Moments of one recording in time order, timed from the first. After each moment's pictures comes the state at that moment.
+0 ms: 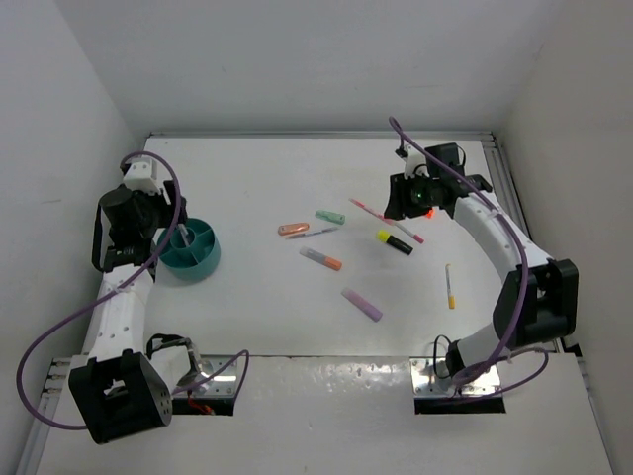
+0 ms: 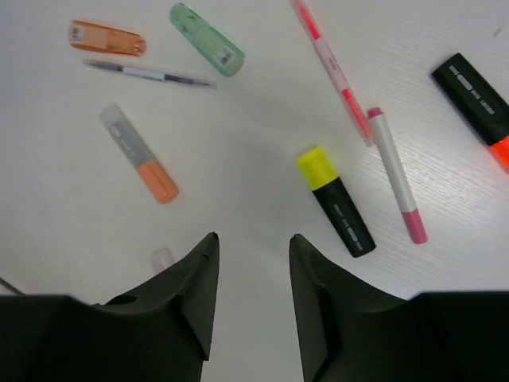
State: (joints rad) left arm 0.29 1.01 0.75 -0.03 0.23 0.03; right arm 0.19 1.51 1.19 -0.57 -0.37 0.00
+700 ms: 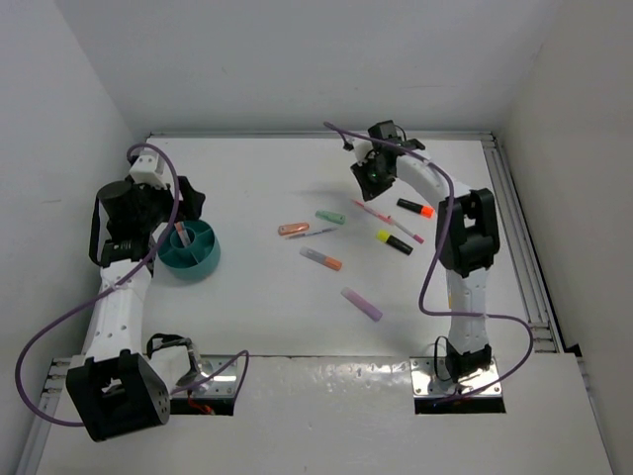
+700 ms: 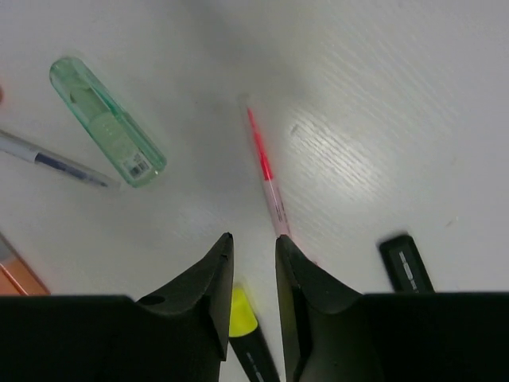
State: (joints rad) left arm 0.27 1.02 0.81 -0.08 0.45 -0.02; right arm 0.29 2.14 1.76 -0.70 -0.16 -0.31
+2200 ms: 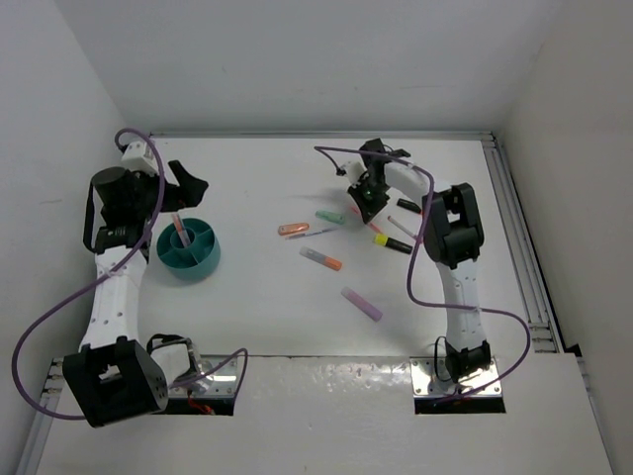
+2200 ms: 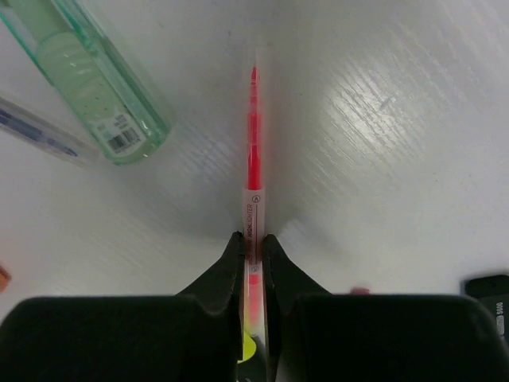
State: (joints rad) left arm 0.28 1.10 0.93 -0.14 0.53 -0.19; right arm 0.32 2.32 1.82 -0.82 -0.19 -0.42
